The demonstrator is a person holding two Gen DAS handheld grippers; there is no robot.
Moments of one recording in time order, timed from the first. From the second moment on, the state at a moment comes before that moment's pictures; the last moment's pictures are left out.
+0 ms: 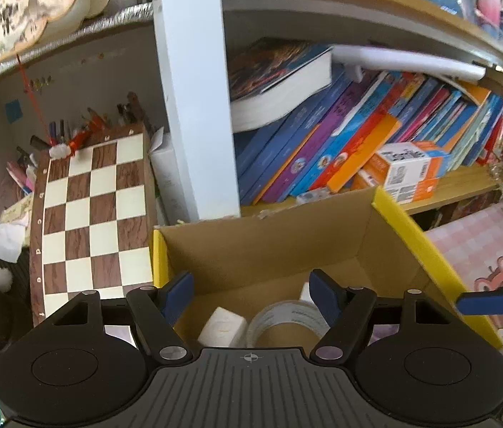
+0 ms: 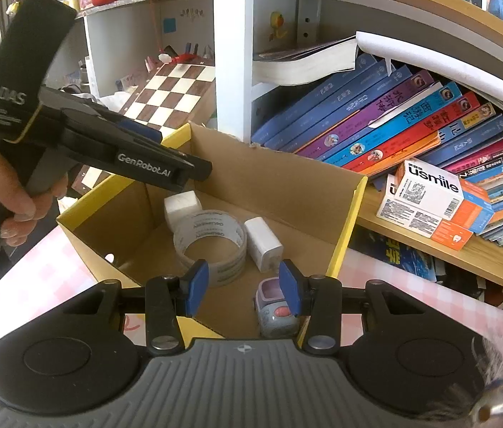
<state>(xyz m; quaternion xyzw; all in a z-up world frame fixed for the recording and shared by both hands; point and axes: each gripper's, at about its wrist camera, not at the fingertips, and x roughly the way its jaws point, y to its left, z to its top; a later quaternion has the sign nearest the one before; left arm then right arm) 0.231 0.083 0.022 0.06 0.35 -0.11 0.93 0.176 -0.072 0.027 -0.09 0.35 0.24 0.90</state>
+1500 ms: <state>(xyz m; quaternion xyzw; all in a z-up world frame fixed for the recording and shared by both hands) 0.054 0.042 0.030 0.05 0.35 0.00 0.94 0.050 -0.144 0.018 -0.03 0.36 0.11 0.92</state>
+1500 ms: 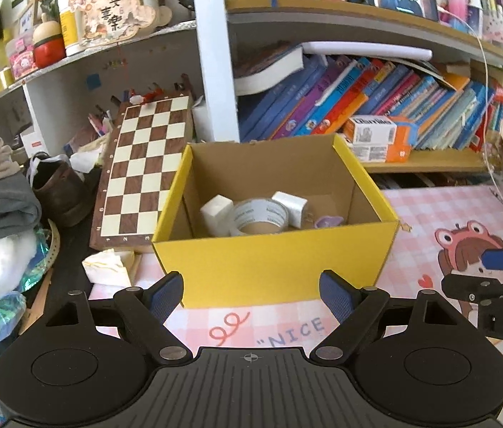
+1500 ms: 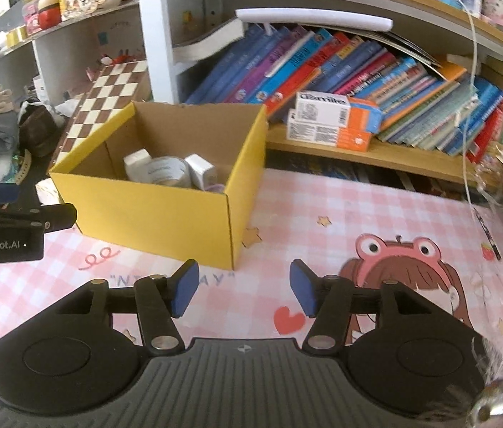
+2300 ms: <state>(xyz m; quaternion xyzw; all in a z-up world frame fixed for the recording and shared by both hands) 0.038 0.009 0.017 0.04 0.36 0.00 0.93 0.033 -0.168 0.010 -0.03 0.37 0.07 0.93</state>
